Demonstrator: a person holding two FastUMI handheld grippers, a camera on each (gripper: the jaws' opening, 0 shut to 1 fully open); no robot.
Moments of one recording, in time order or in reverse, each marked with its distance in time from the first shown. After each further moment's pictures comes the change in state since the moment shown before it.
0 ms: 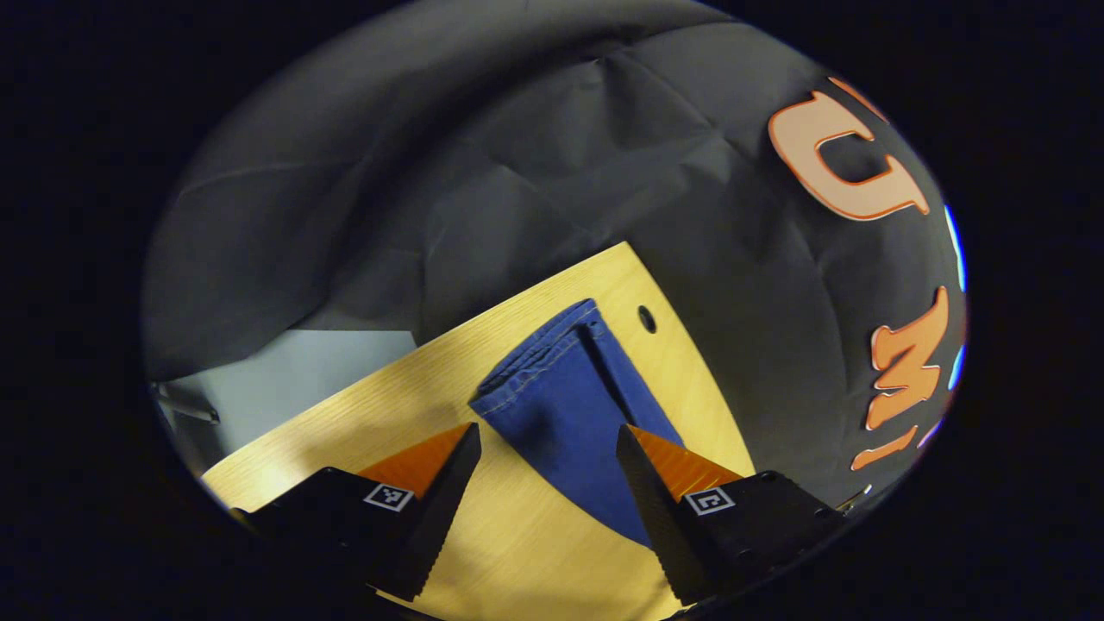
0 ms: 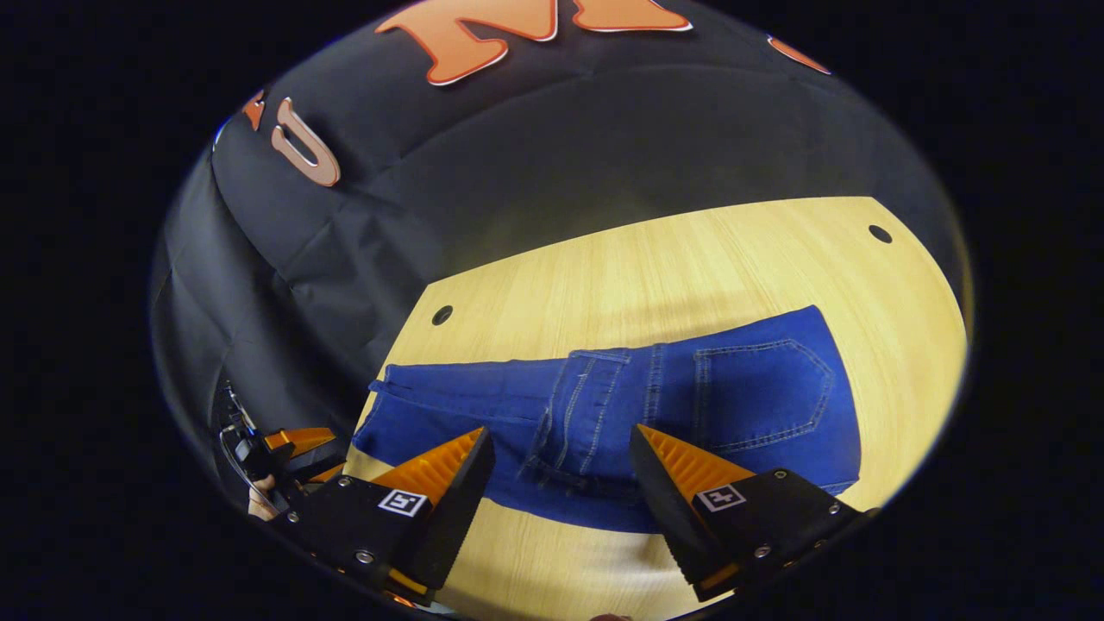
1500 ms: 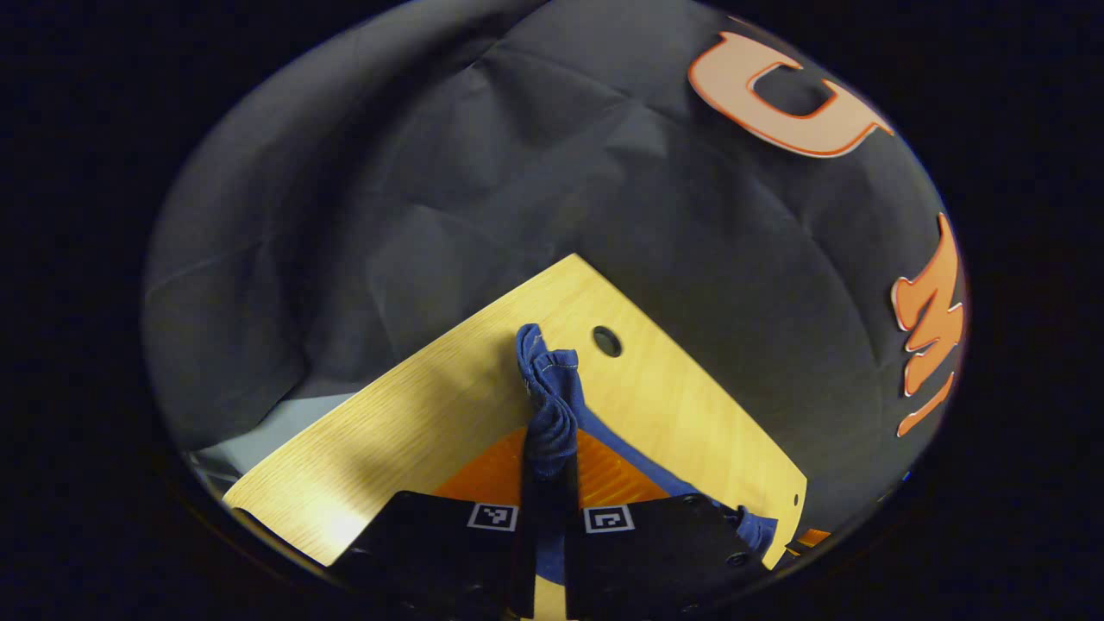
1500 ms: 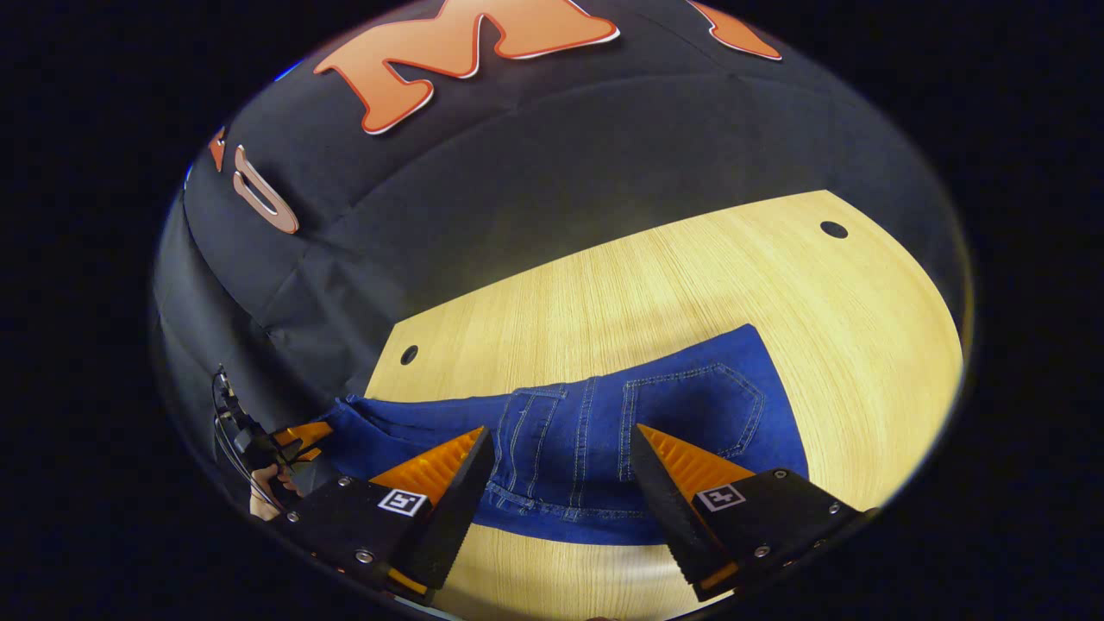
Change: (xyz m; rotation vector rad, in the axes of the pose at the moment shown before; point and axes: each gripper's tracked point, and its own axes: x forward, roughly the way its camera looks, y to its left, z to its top) left arm 0.049 -0.126 0.042 0.260 -0.113 -0.048; right arm -0.025 -0.045 0.038 0.097 -0.083 -0.065
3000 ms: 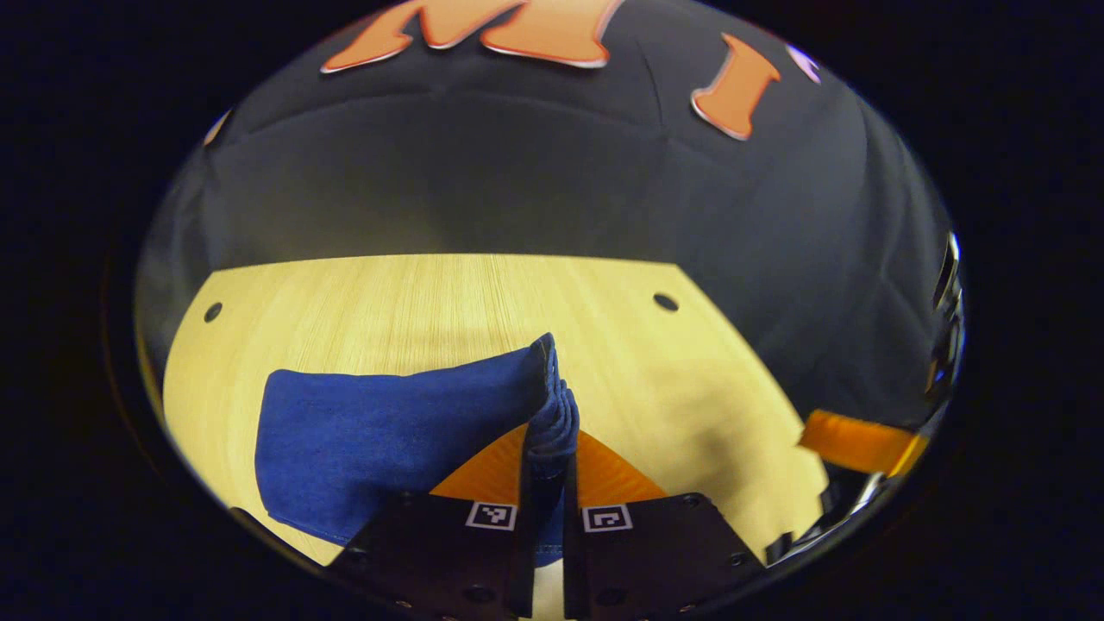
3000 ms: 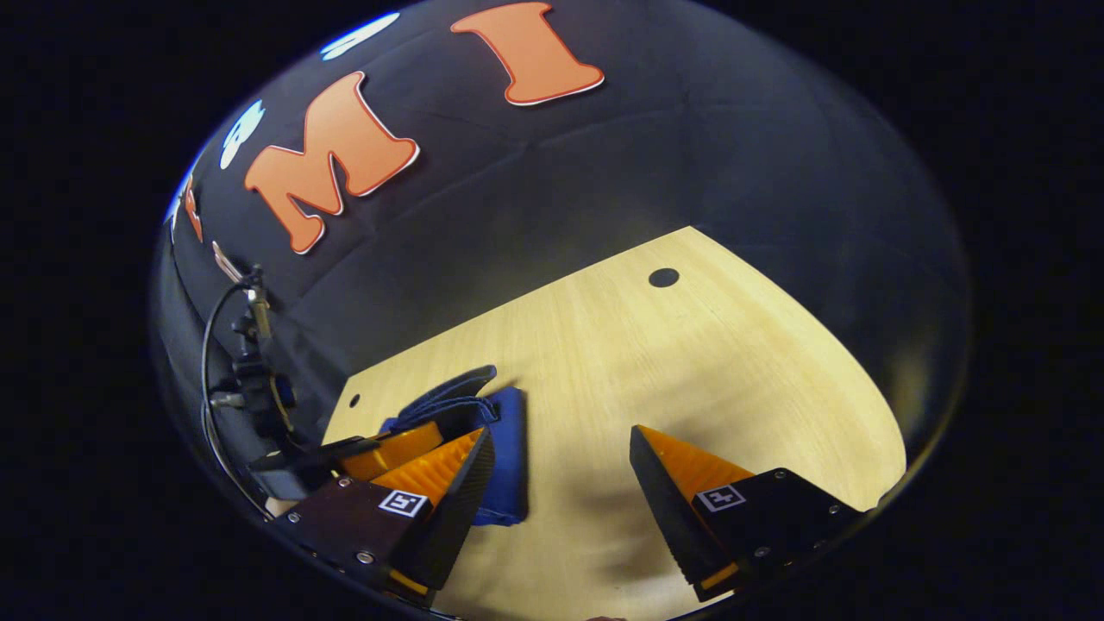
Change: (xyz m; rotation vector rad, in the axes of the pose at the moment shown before) left arm 0.012 -0.417 -0.326 0.785 0.249 -0.278; right arm -0.134 -0.267 0.045 0.058 -0.139 -0.102
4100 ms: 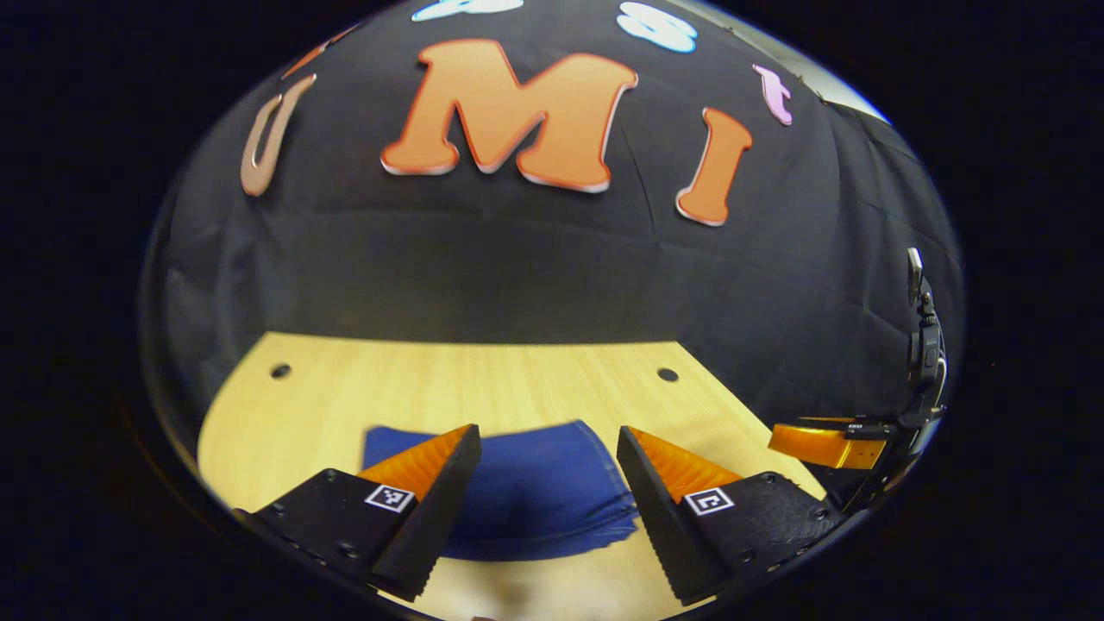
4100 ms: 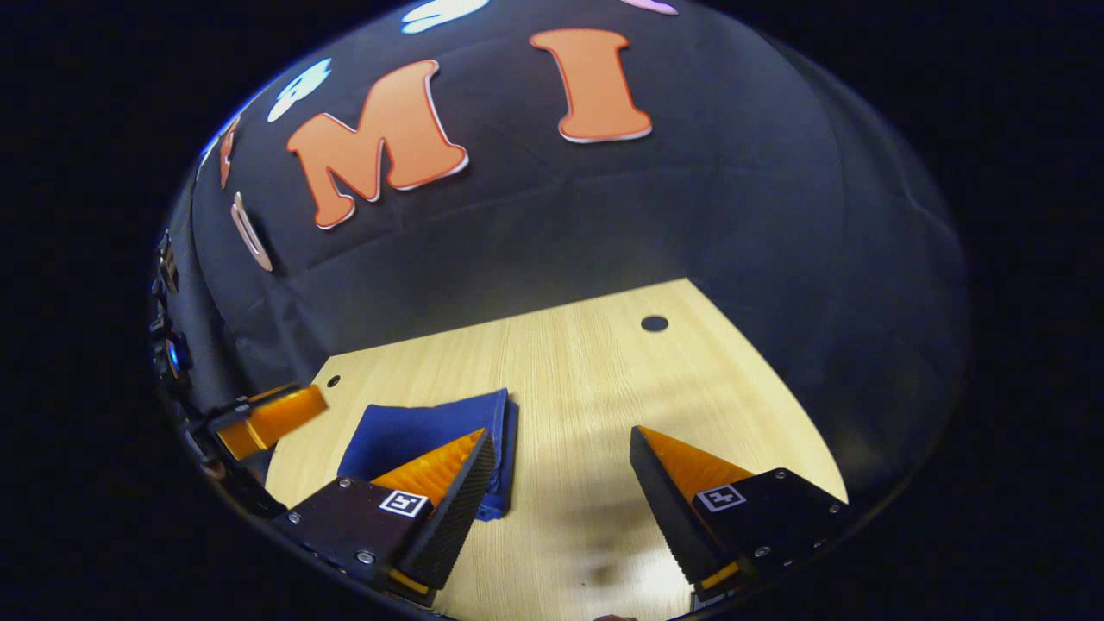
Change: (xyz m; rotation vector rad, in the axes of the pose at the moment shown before) left arm -0.177 0.099 0.093 -0.012 -0.379 0.054; right arm -0.055 0.044 0.039 -0.206 -0.133 -0.087
